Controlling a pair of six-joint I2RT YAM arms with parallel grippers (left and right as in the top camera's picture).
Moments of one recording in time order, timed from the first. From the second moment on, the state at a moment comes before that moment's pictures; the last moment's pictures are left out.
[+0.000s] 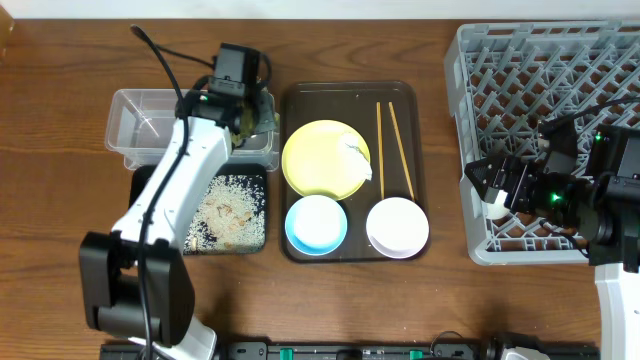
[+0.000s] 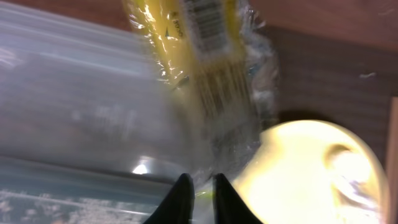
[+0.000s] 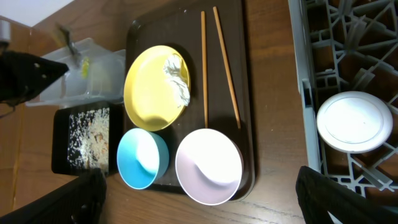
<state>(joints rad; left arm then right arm) -0.20 1.74 1.40 -0.74 -0.08 -0.41 -0.14 1.09 1.20 -1.09 -0.53 0.21</state>
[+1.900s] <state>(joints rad) -0.36 1.58 1.43 -0.84 0.09 -0.28 -0.14 1.09 1.20 -1.10 -0.52 0.21</state>
